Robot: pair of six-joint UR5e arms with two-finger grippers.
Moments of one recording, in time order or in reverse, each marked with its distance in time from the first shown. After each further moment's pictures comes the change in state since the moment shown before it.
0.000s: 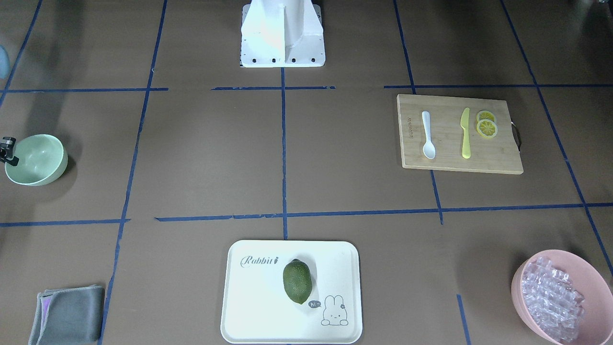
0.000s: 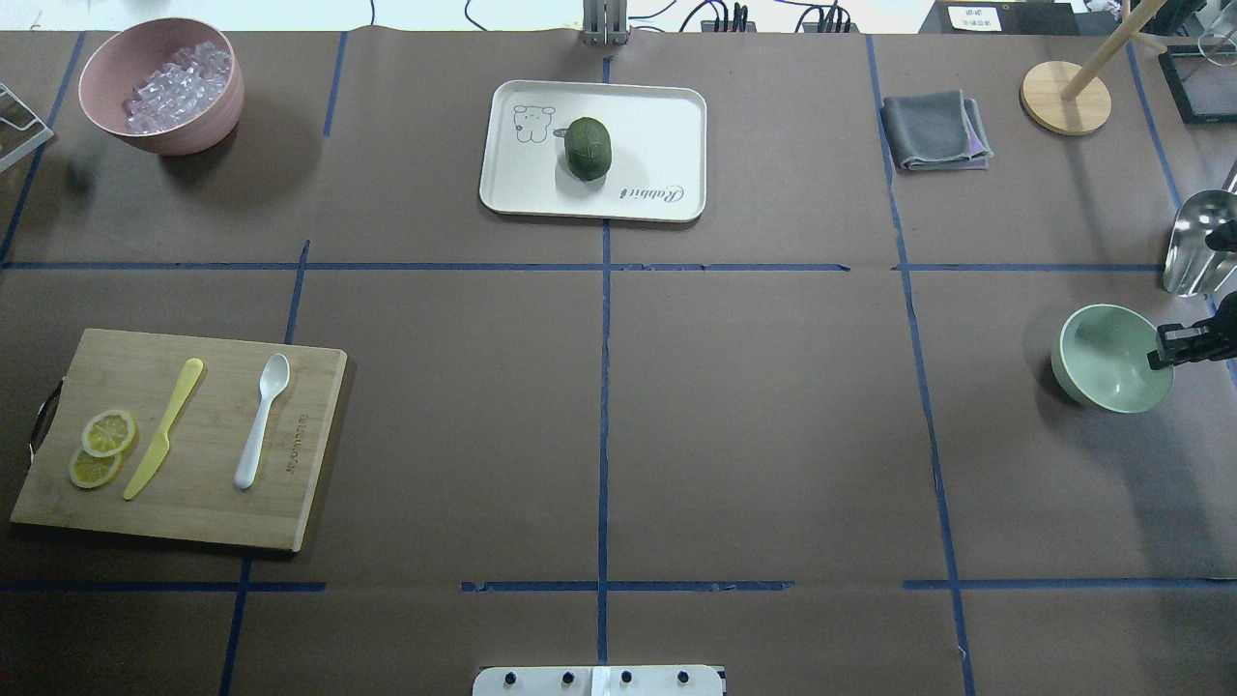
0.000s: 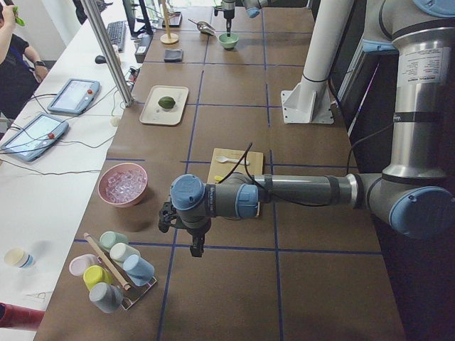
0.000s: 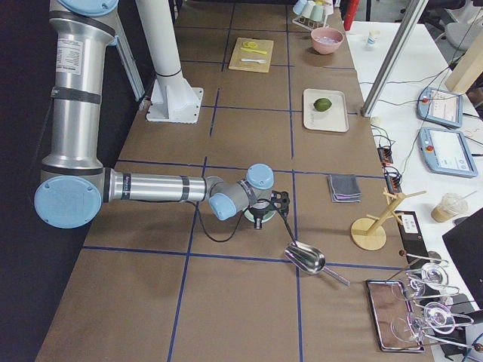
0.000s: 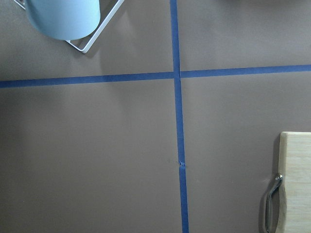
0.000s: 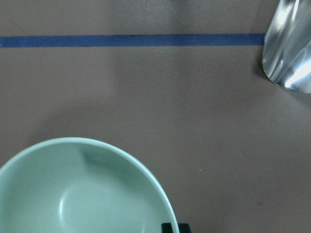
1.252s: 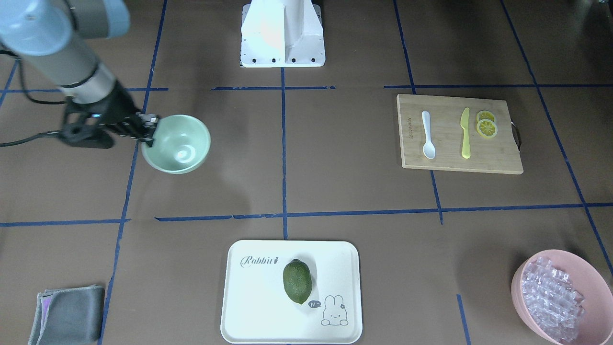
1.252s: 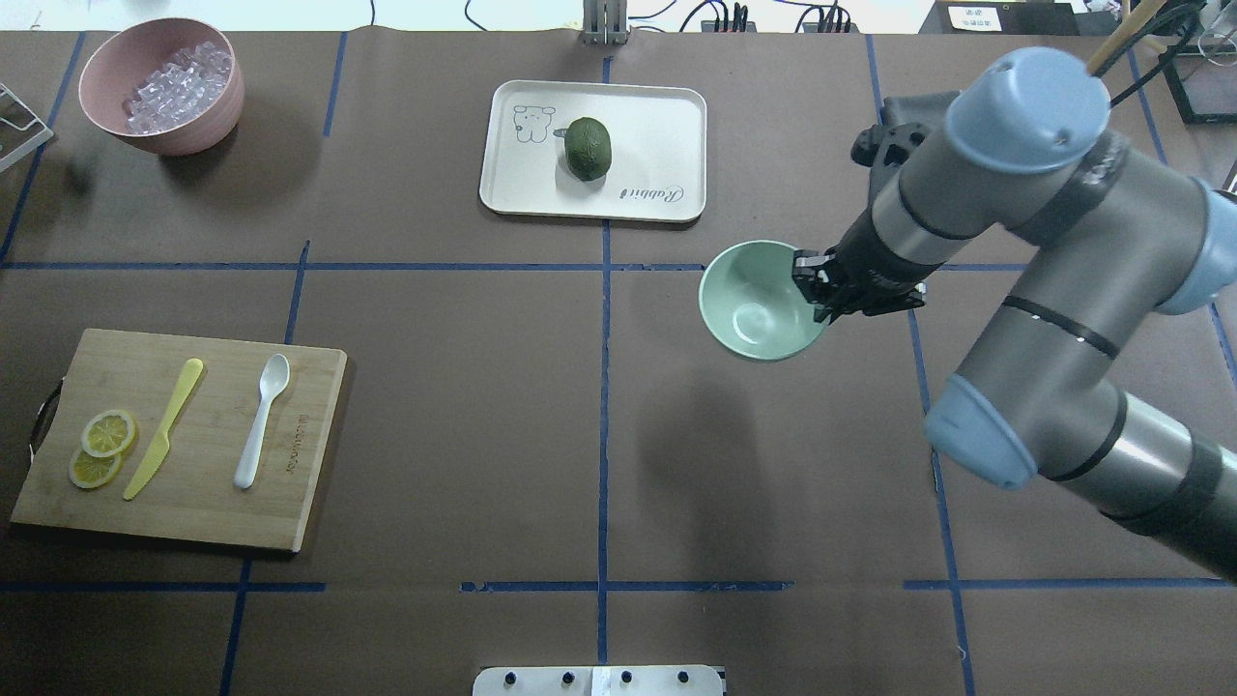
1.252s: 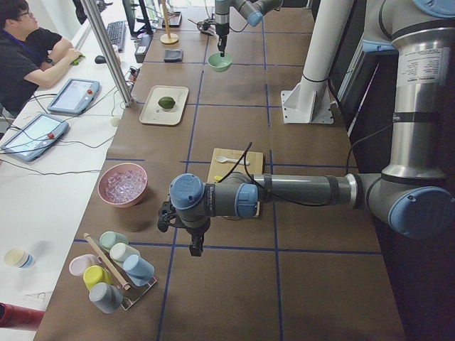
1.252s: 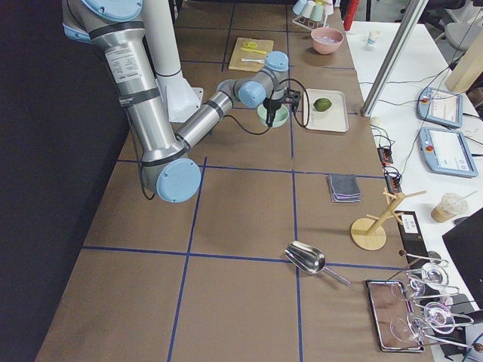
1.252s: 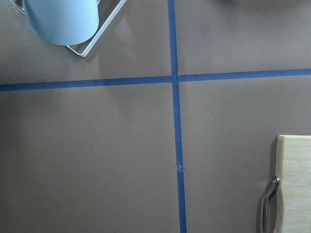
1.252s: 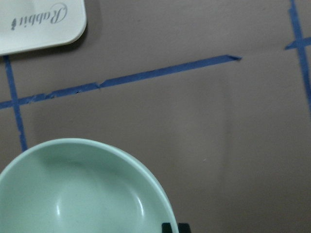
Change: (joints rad) left arm -0.001 -0.001 0.000 0.000 -0.001 -0.008; right arm -0.400 0.599 0.291 -0.629 -0.183 0.620
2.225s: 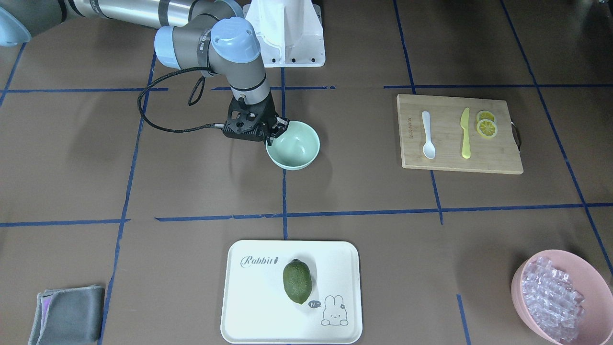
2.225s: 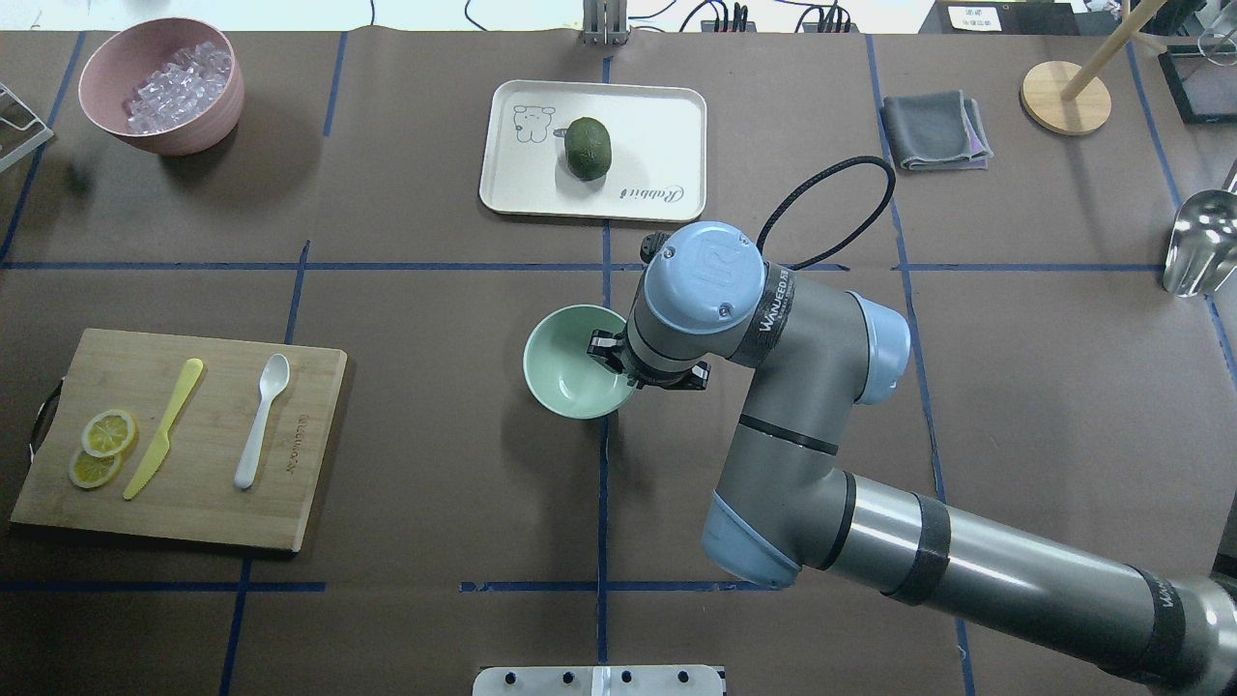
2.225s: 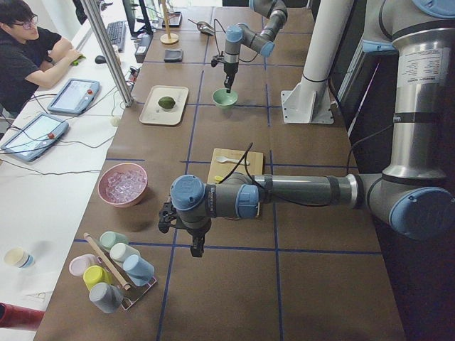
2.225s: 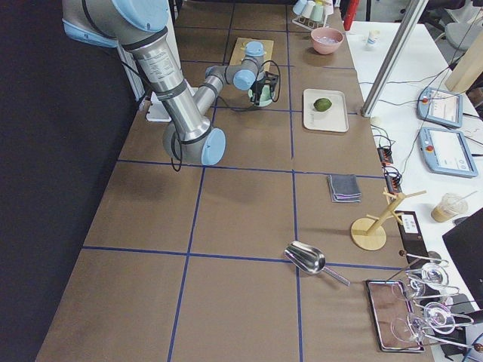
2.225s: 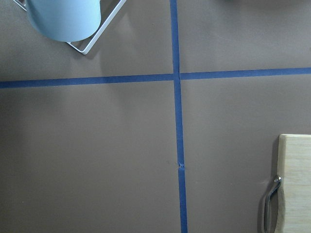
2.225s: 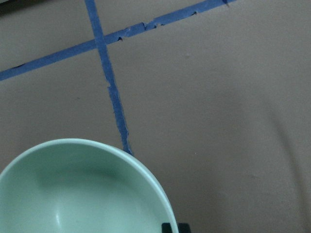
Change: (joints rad) left arm 0.000 0.004 -0.001 0.000 0.000 0.000; right arm -0.223 0.218 -0.272 0.171 -0.213 0.262
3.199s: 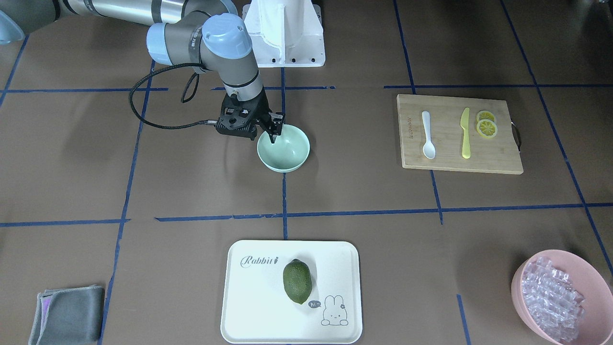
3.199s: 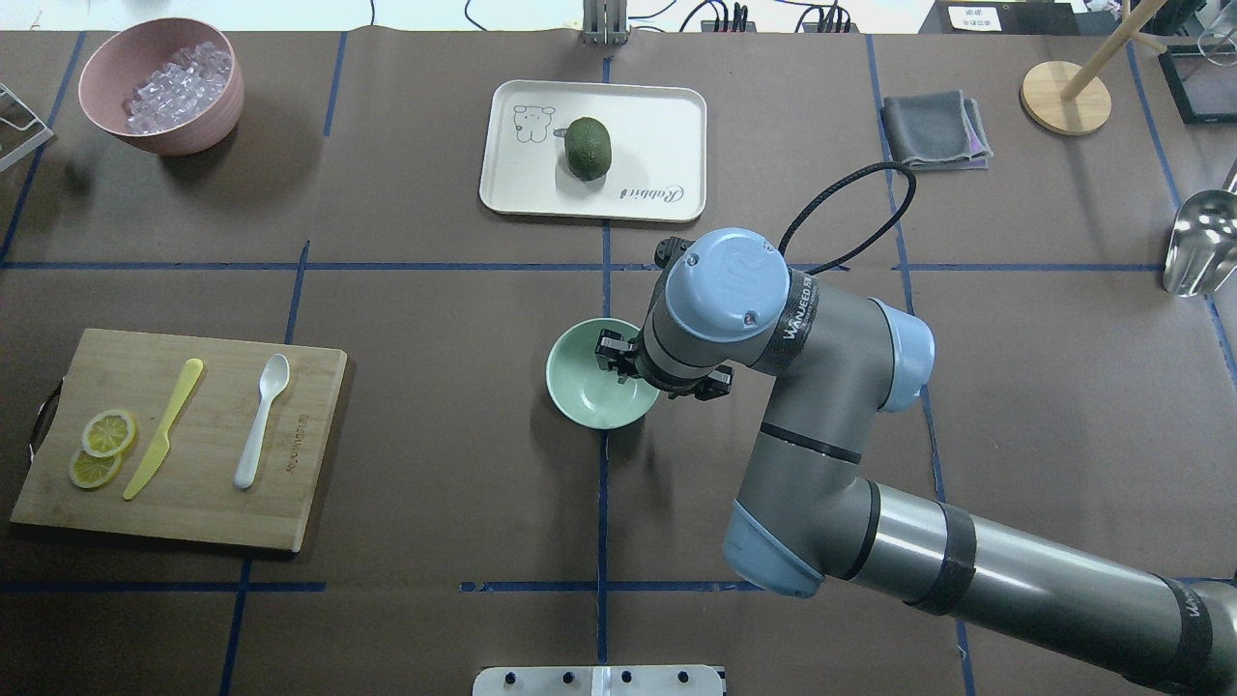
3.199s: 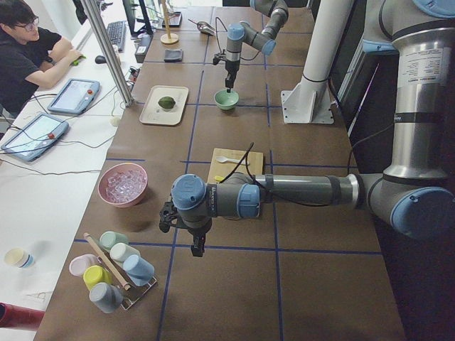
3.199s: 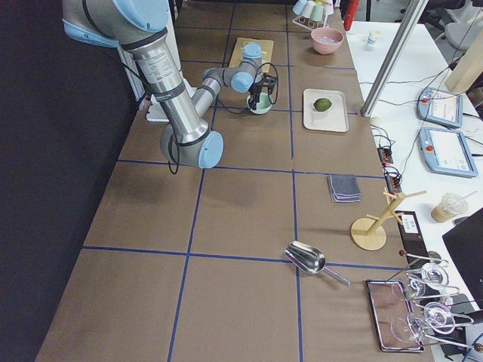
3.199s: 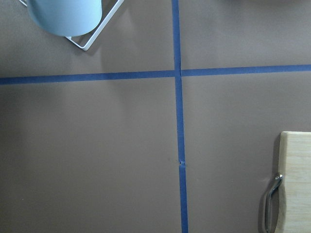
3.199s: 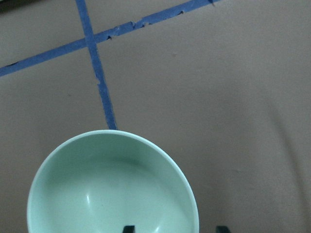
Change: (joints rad) left arm 0.000 0.003 -0.028 -0.001 0.004 -0.017; right arm 0.005 -0.037 0.058 0.000 0.002 0.000
